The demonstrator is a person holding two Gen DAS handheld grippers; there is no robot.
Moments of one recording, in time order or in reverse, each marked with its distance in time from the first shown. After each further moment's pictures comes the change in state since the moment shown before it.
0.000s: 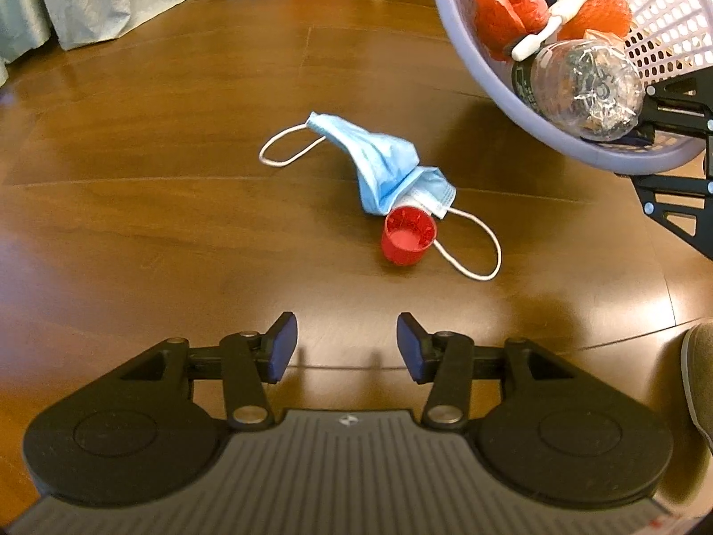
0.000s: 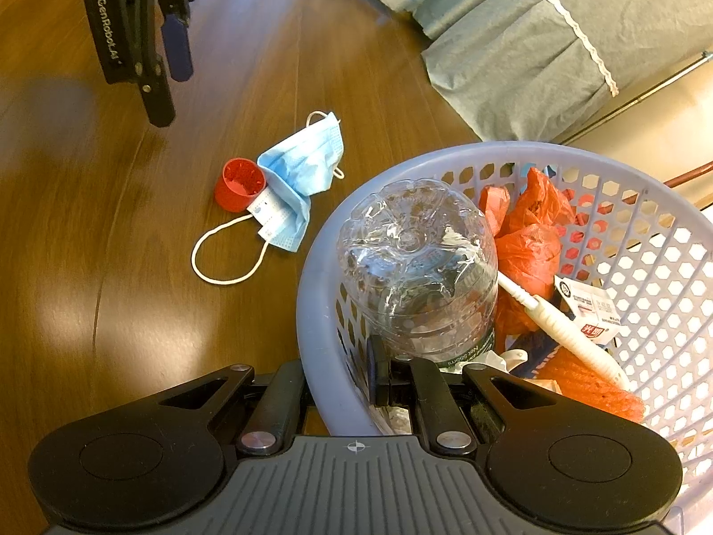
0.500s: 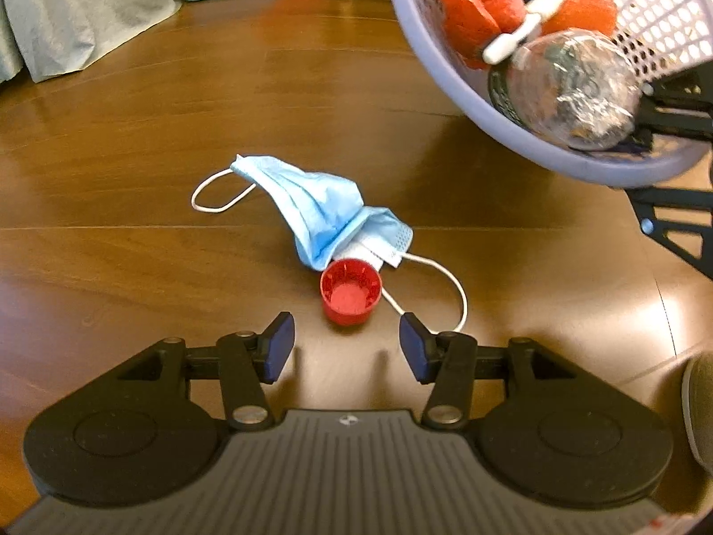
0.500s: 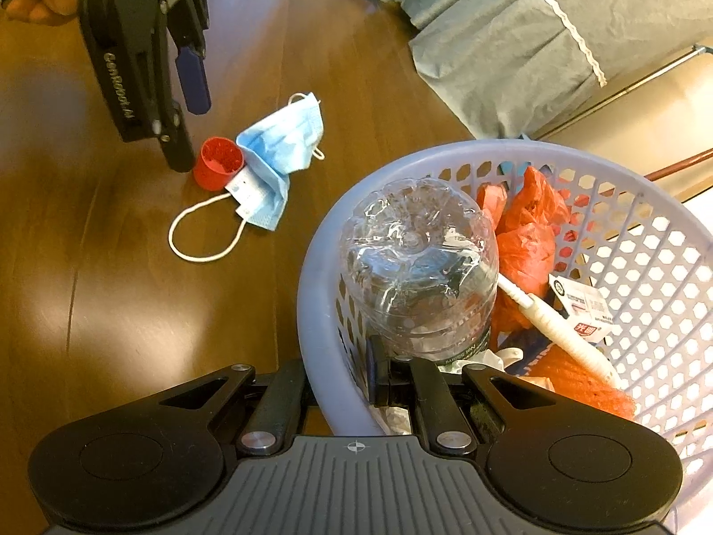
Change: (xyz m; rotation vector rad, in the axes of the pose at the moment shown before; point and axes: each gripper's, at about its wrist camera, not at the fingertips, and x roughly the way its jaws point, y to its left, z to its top) left arm 0.032 -0.036 0.023 0.022 -0.056 -0.011; right arm 0.004 -0.007 -0.012 0.001 0.025 -0.034
